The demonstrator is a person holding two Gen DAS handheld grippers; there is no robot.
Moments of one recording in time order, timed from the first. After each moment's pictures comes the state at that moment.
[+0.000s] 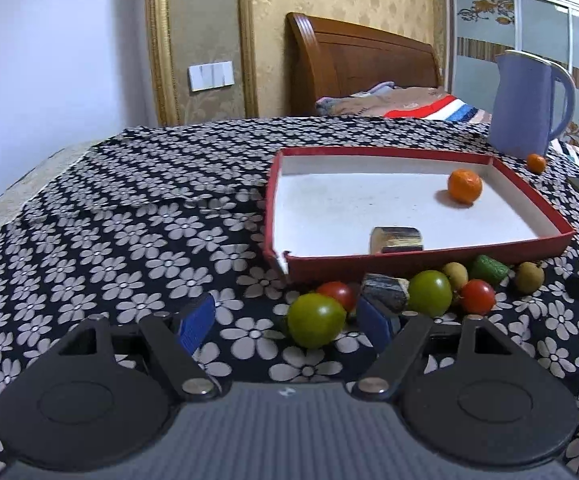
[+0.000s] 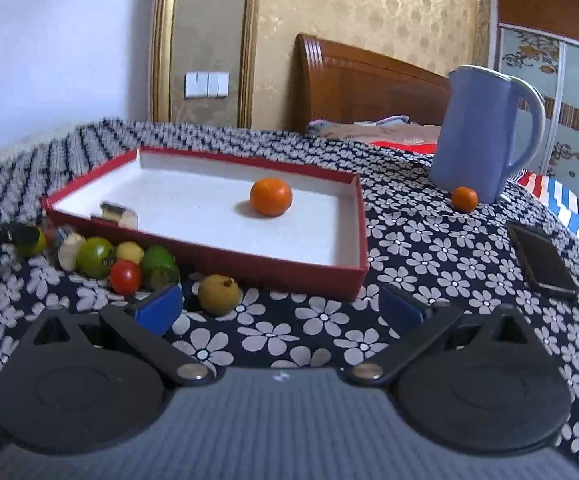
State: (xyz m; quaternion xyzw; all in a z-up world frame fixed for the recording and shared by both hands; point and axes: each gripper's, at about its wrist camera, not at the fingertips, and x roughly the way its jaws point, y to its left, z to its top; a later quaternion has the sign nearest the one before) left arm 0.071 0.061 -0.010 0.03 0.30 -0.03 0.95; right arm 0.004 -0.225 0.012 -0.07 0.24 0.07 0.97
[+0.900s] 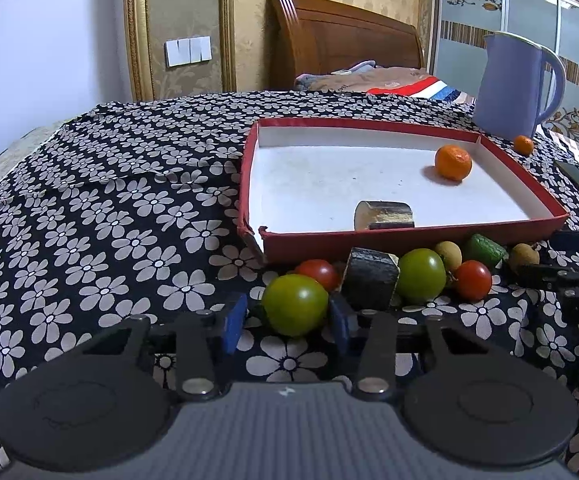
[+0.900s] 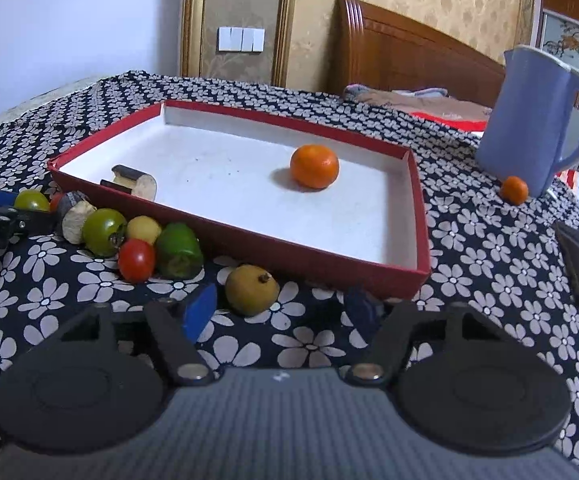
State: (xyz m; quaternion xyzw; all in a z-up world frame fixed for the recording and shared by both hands) left arm 0.086 0.061 -0.026 0.03 0.33 -0.06 0.94; right arm 0.045 -0.204 -0.001 -0.09 0.30 0.11 0.94
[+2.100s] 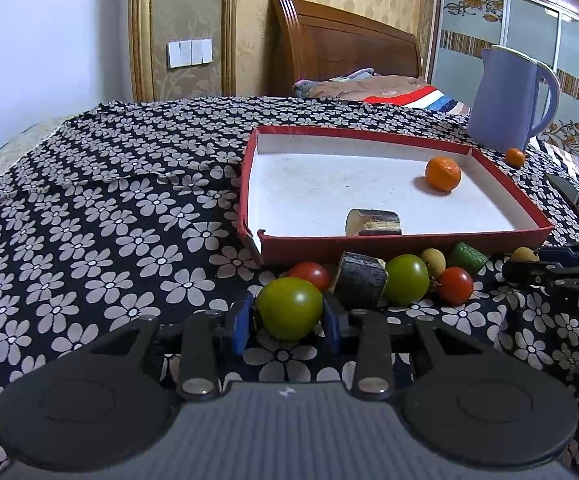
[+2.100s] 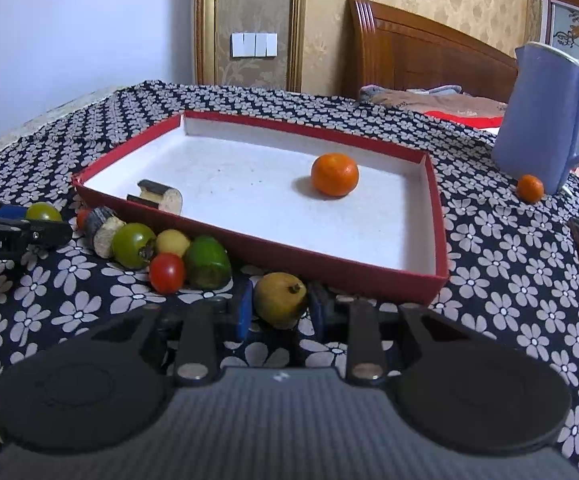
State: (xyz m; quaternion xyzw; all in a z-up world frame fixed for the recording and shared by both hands) left arm 0.072 0.065 -0.016 0.01 0.32 -0.07 0.94; right arm 0.037 -0.202 0.011 -0.06 0.30 0.14 0.94
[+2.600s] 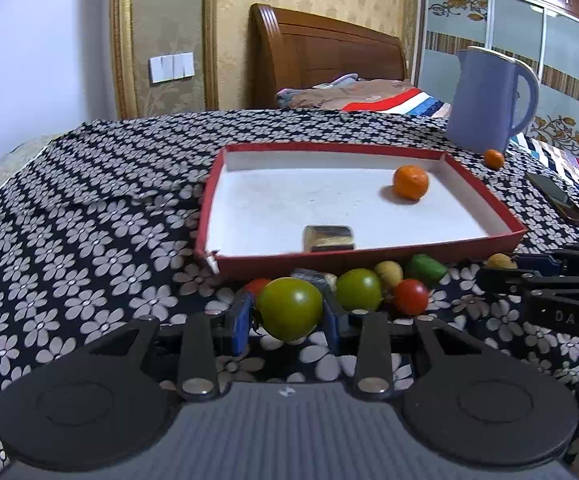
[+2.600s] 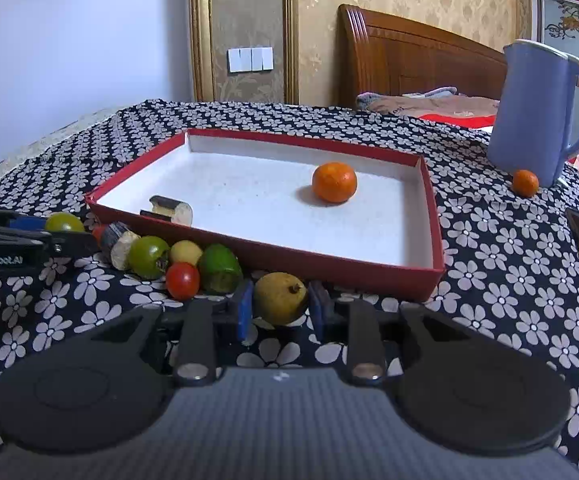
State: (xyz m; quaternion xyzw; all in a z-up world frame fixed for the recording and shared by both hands) left arm 0.064 0.034 -0.001 0.02 0.31 -0.09 0.95; right arm 0.022 -0.207 0.018 -0.04 0.29 0.14 0.95
